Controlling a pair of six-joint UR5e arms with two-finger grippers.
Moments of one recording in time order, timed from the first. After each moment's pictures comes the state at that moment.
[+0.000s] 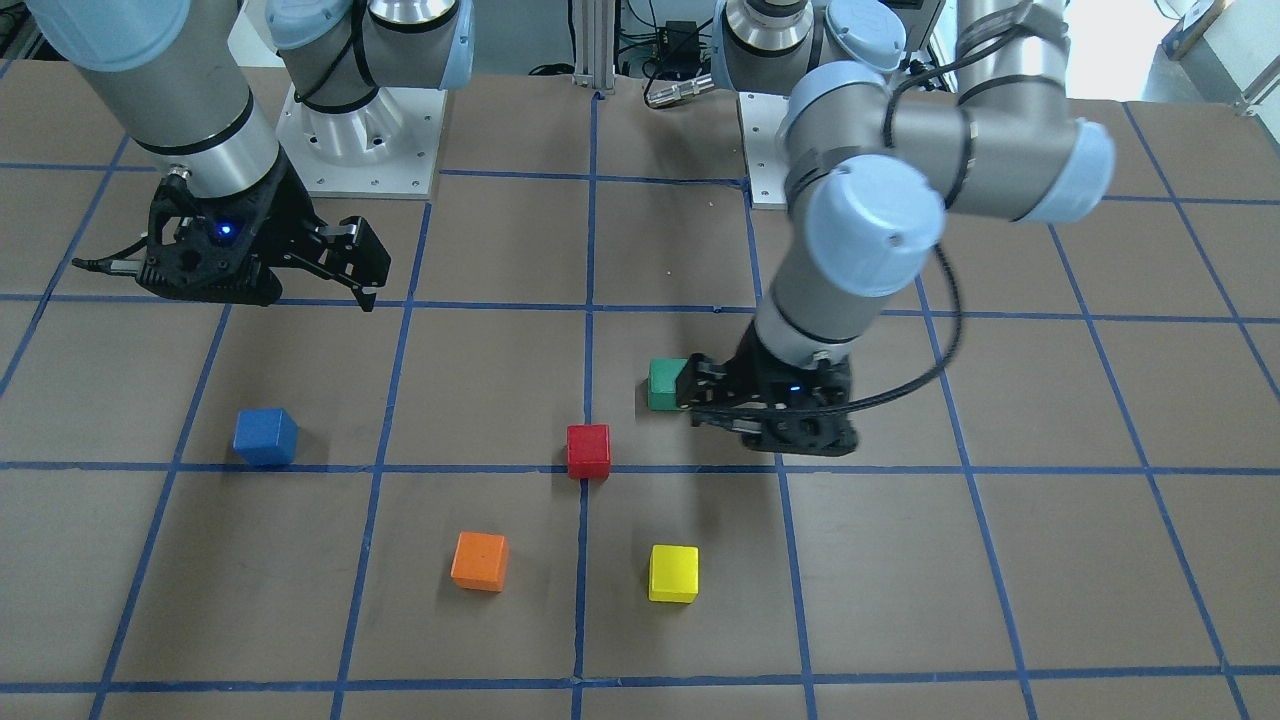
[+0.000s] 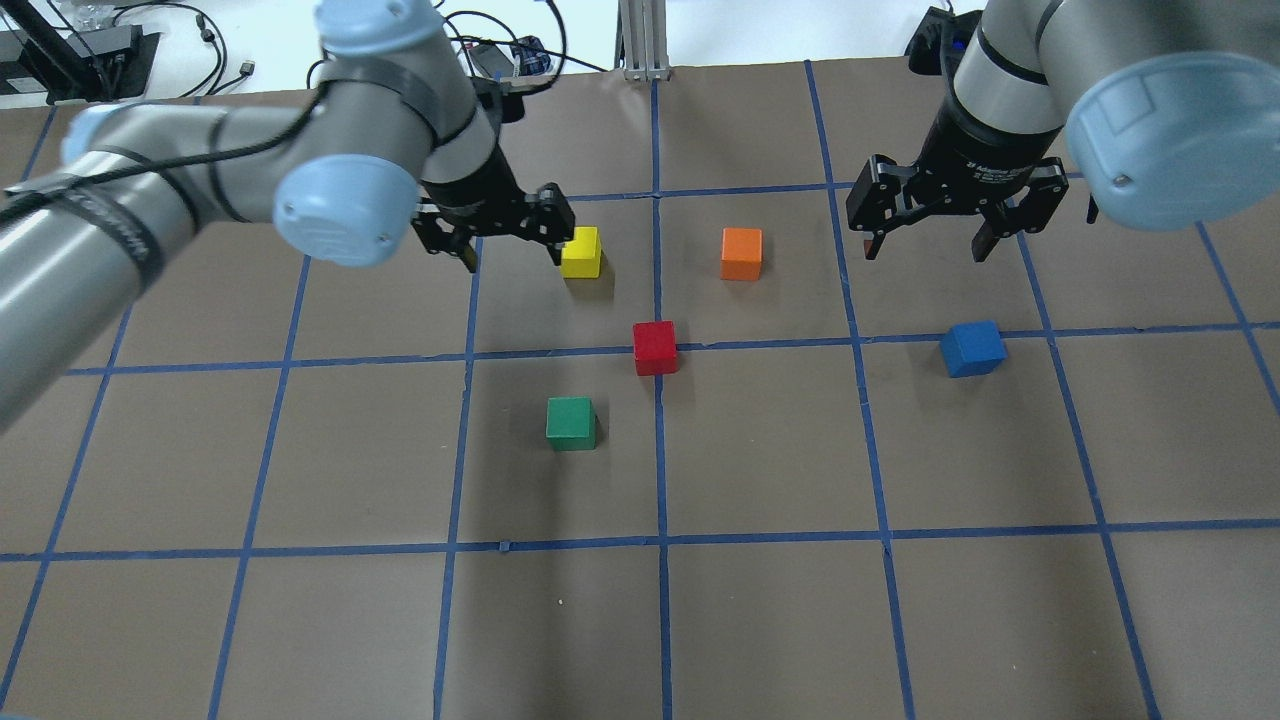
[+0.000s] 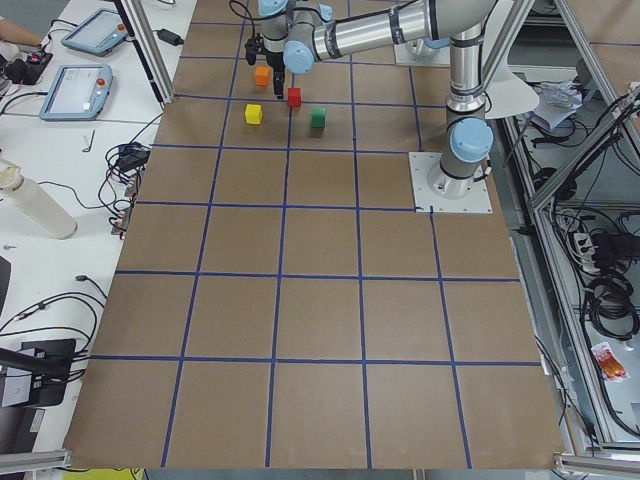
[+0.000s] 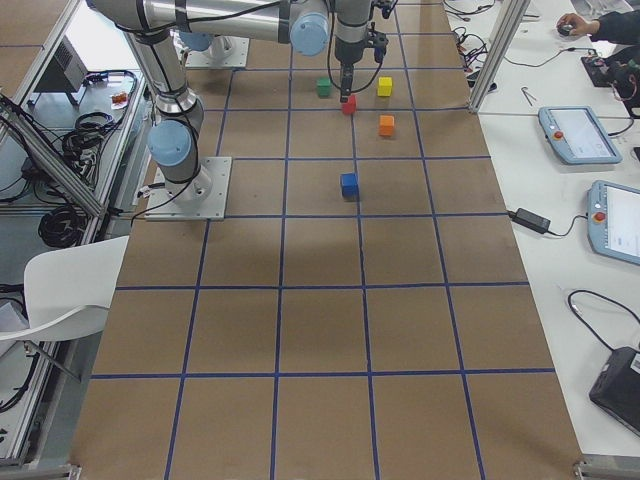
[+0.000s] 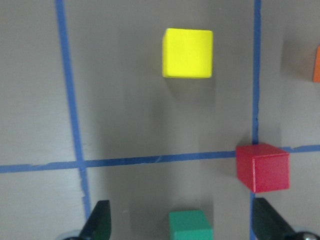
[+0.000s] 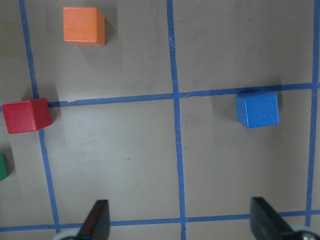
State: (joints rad) left arm -1.64 -1.84 -1.59 -1.30 1.47 -0.05; right arm 1.57 -1.52 1.65 -1.68 -1.54 0.06
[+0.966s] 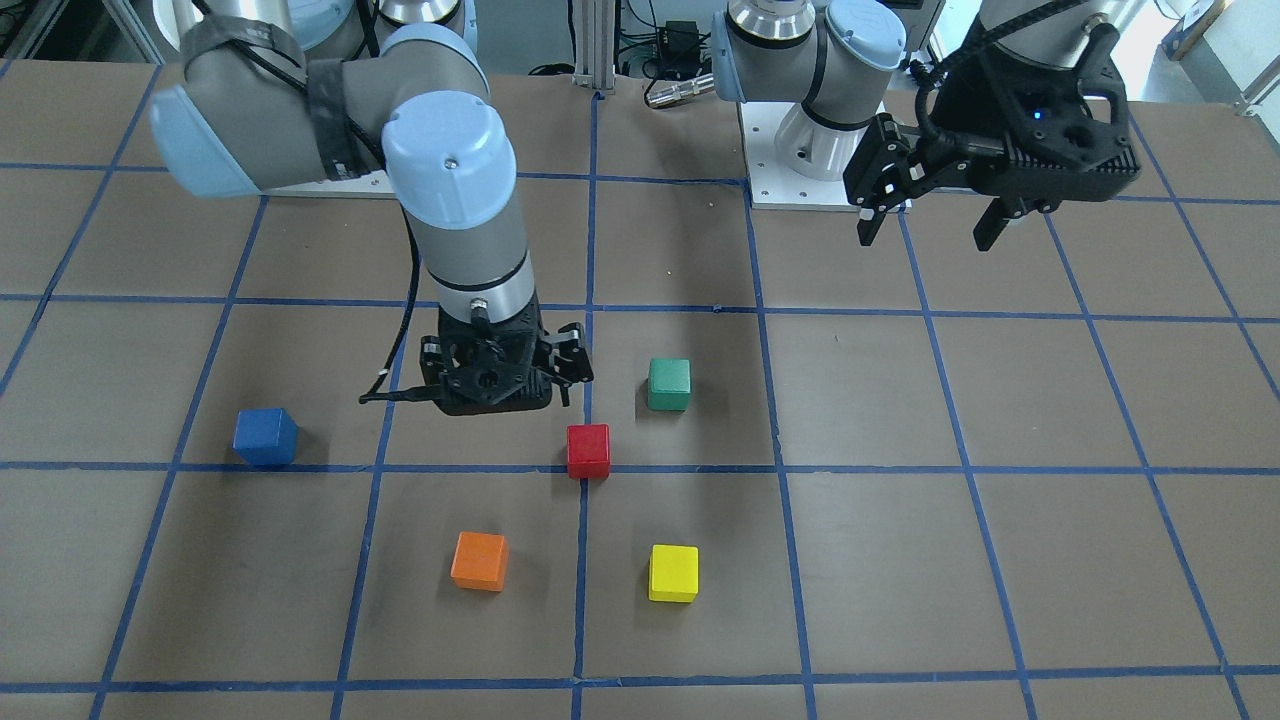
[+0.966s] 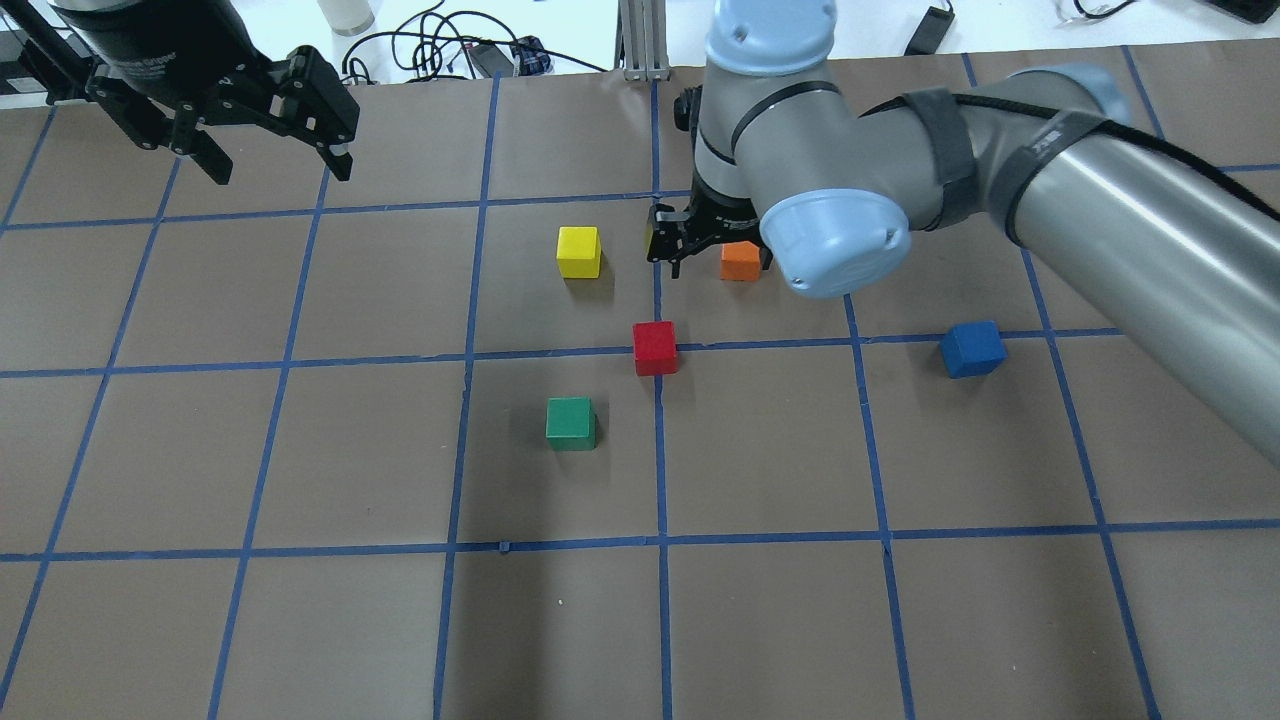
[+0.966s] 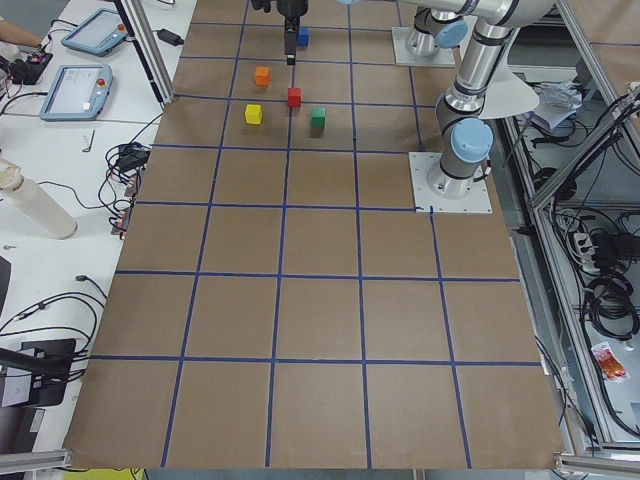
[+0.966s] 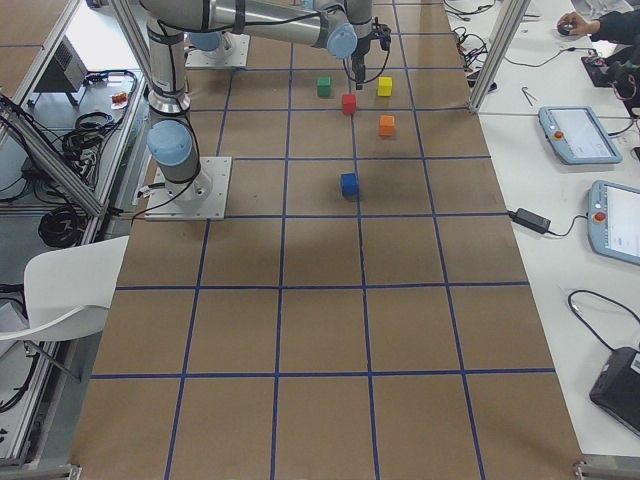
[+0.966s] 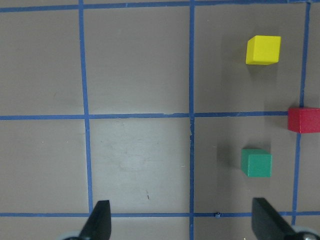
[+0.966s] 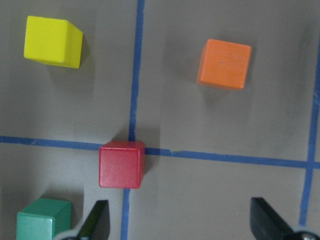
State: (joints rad) left arm -1.54 -1.61 -1.37 -1.69 1.57 0.06; right arm 1.87 -1.25 1.62 -2.05 -1.54 0.21
